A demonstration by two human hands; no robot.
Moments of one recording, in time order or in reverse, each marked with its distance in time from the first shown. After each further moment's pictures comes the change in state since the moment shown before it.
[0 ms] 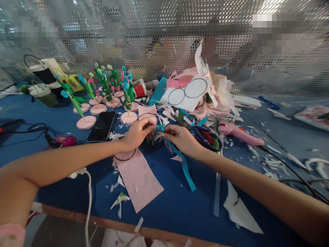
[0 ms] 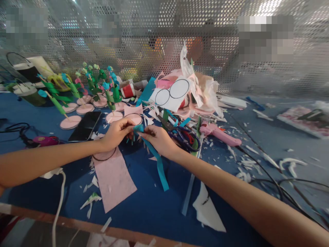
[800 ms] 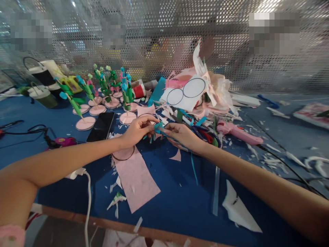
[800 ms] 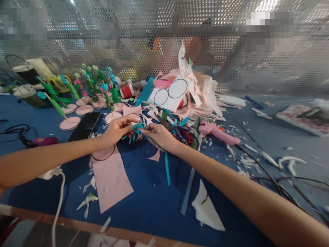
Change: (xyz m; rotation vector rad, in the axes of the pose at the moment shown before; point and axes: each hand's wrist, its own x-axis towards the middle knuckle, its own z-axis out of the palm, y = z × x) left_hand 0.010 -0.004 -0.002 -0.174 -0.084 -0.022; right_hand 0.006 0.002 -0.013 0.083 -0.153 0.033
